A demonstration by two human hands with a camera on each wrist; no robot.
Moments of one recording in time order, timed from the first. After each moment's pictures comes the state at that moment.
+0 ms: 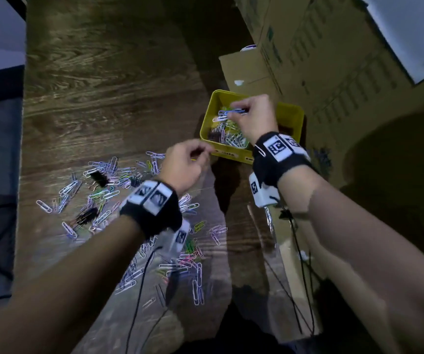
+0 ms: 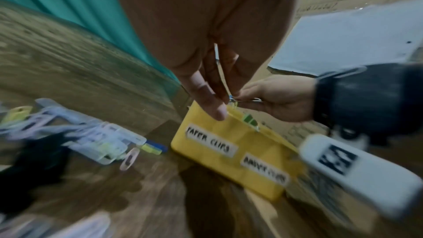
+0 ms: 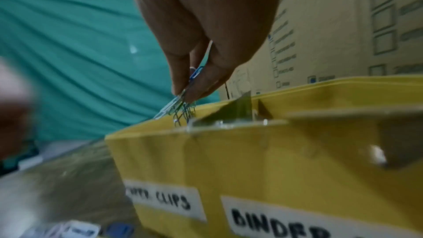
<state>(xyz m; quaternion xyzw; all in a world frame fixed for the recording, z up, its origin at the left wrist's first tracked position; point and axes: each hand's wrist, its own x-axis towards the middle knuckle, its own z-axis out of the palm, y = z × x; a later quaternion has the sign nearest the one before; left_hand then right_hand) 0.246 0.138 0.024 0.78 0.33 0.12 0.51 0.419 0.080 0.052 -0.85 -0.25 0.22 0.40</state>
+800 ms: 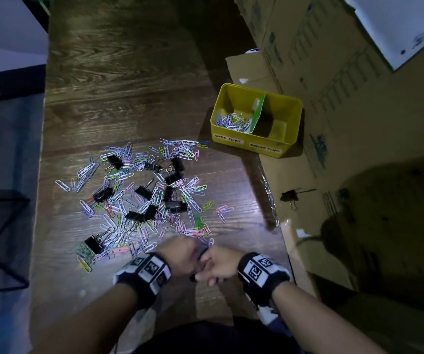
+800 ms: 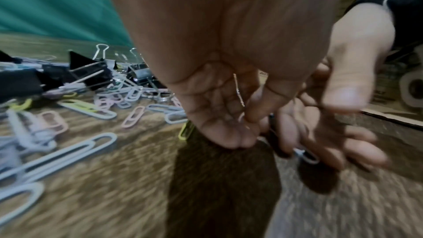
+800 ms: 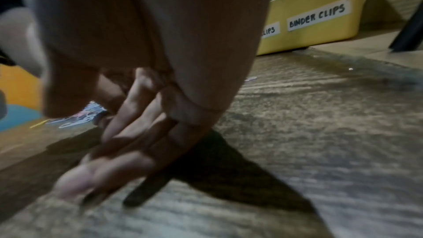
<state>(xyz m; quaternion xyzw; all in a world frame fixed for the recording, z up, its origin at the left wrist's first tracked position) 0.087 0.034 -0.017 0.90 0.16 -0.29 0.29 0.192 -0.082 -0.041 -0.62 -0.34 0.70 0.10</state>
